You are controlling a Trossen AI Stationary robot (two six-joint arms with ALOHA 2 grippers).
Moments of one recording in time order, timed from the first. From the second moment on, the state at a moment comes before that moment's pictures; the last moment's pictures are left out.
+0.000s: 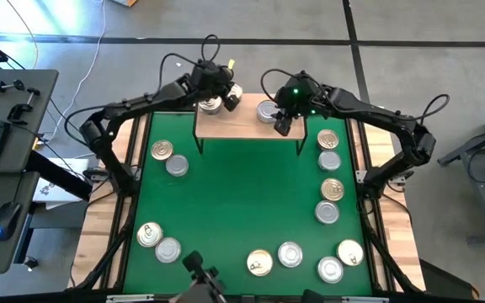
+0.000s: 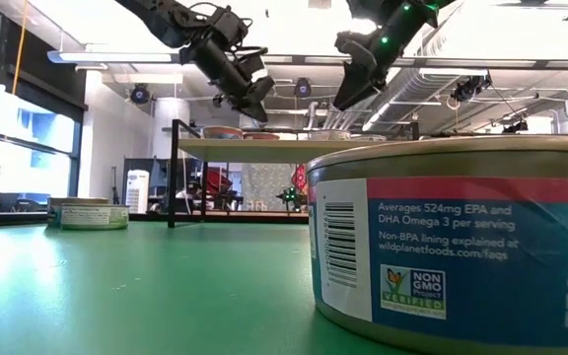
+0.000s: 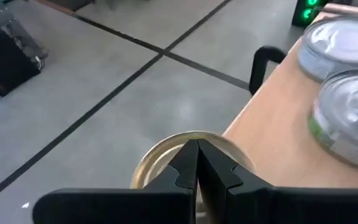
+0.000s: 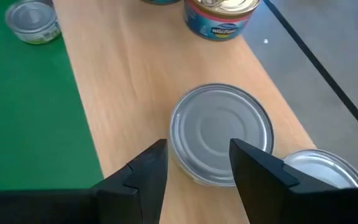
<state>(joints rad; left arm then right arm) 0.65 1.71 1.38 -0.19 -0.16 0.14 -0.52 1.52 1.39 -0.65 0.00 -0.16</state>
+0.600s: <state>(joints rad) 0.71 1.73 1.39 -0.35 0.03 0.16 -0.52 1.60 1.39 -0.64 0.01 -0.16</state>
